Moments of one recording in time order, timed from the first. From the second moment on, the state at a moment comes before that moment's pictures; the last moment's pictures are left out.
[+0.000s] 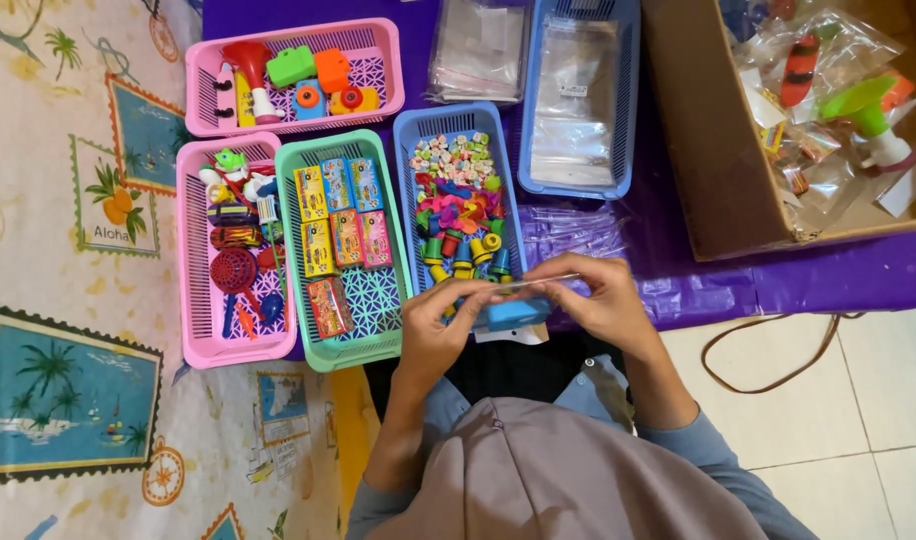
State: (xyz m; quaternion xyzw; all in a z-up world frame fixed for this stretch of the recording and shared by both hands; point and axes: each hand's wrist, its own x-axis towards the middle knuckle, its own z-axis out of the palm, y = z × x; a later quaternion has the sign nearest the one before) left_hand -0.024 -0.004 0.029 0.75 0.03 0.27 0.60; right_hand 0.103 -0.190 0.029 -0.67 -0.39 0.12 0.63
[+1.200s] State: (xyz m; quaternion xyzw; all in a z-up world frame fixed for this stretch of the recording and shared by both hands) left_hand -0.001 -0.018 0.011 0.59 0.09 0.22 0.77; right_hand 0.104 -0.222 0.047 -0.71 -0.32 0.16 0.60
